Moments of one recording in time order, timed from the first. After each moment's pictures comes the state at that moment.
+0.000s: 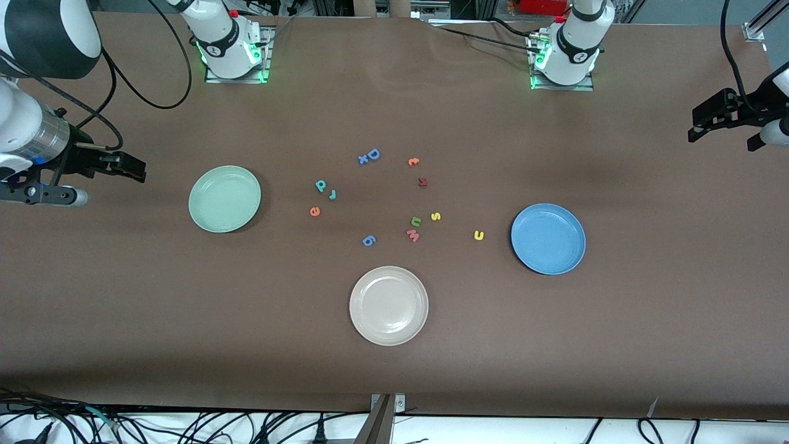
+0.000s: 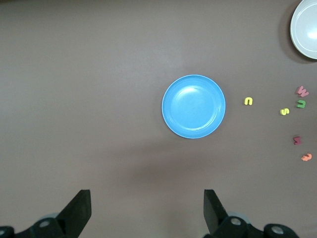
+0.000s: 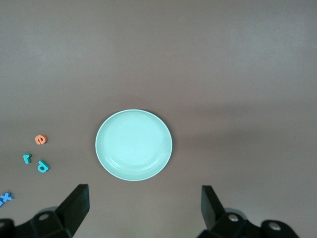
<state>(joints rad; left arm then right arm) -0.02 0.00 0.03 -1.51 0.00 1.48 0.16 -0.09 0.11 0.16 -1.64 -0.08 1.65 0.14</state>
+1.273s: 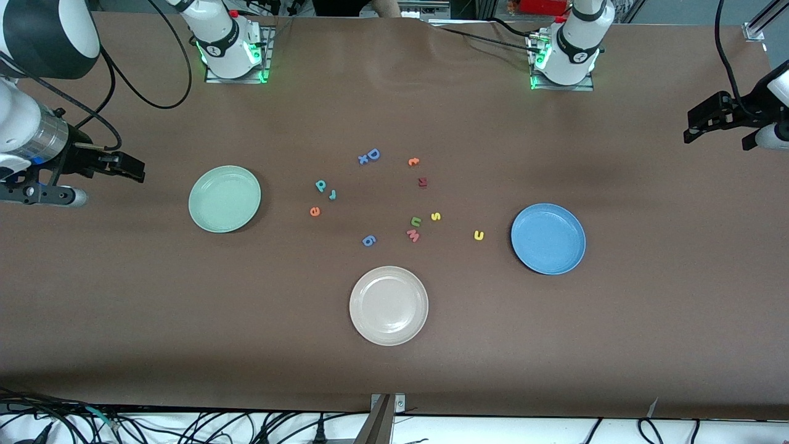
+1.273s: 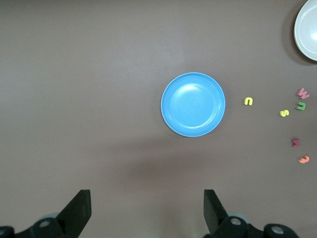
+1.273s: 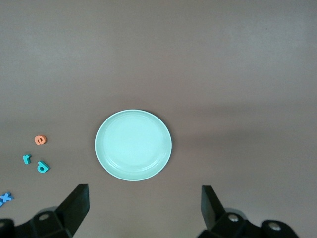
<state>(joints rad) -0.03 0.01 0.03 -1.51 0.00 1.47 0.12 -0.09 0.11 0.15 -1.64 -0.08 1.65 0.14</state>
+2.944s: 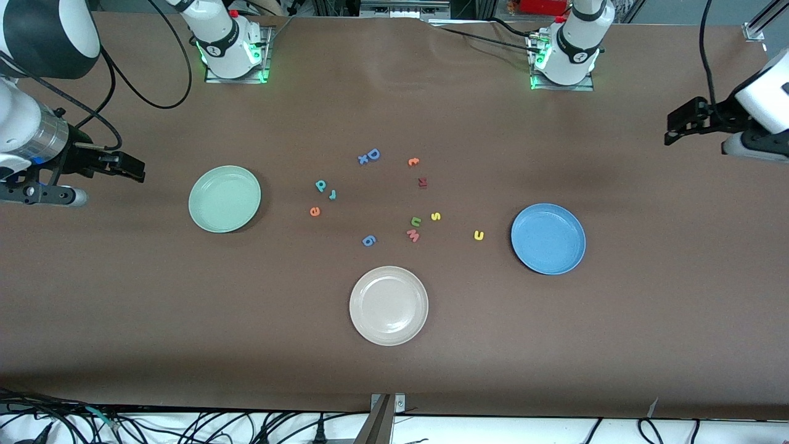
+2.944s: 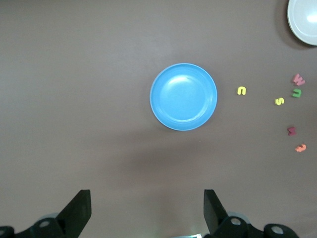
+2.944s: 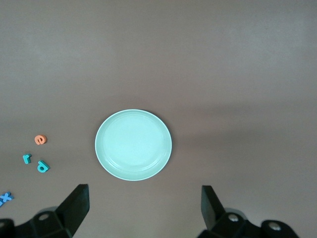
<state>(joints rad) -0.04 0.05 -0.02 -1.51 0.00 1.46 0.12 -0.09 0.11 0.15 -1.64 -0.08 1.64 0.14</state>
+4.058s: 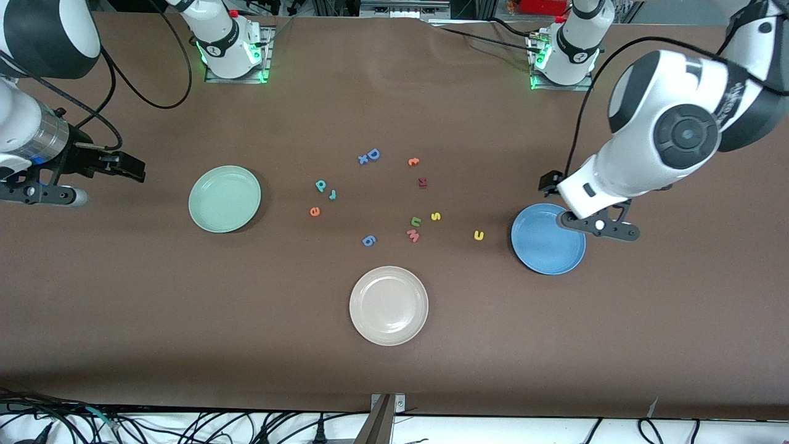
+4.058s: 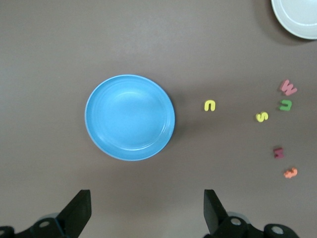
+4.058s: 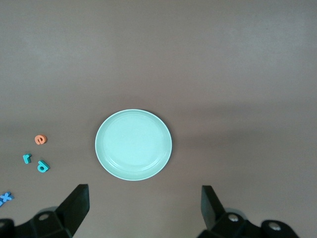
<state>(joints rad) -0.26 0.32 -0.04 -1.51 0.00 1.65 -0.10 -0.09 0.11 0.15 -1.64 -0.08 1.64 0.14</state>
